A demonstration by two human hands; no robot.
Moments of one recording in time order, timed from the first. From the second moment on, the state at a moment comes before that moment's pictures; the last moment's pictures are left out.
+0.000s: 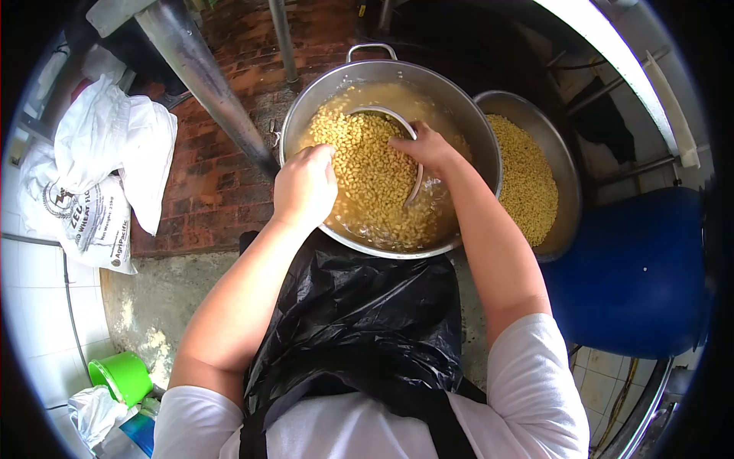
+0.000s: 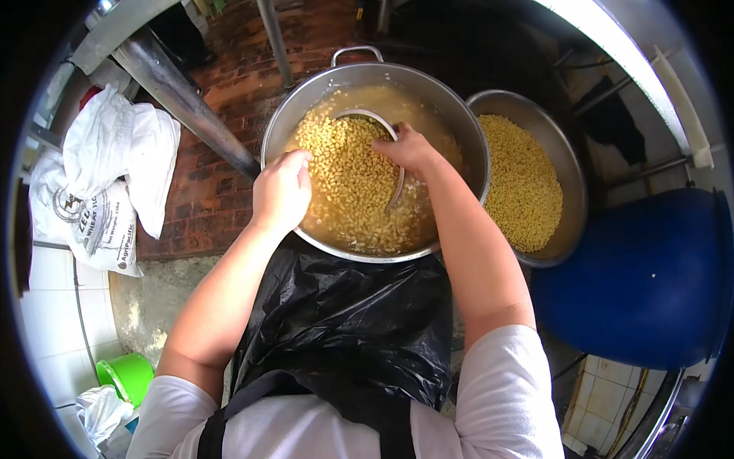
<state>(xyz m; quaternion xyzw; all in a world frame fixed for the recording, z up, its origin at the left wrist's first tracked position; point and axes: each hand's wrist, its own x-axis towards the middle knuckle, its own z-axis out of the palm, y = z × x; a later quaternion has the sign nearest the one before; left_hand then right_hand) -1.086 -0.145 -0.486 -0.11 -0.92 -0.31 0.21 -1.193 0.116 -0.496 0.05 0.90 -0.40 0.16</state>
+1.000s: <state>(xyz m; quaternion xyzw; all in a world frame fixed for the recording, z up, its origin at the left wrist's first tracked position) -1.089 -0.143 -0.492 -0.07 -0.91 -0.34 0.22 -1.093 0.157 -0.471 0.27 0.59 -0.76 0.10</state>
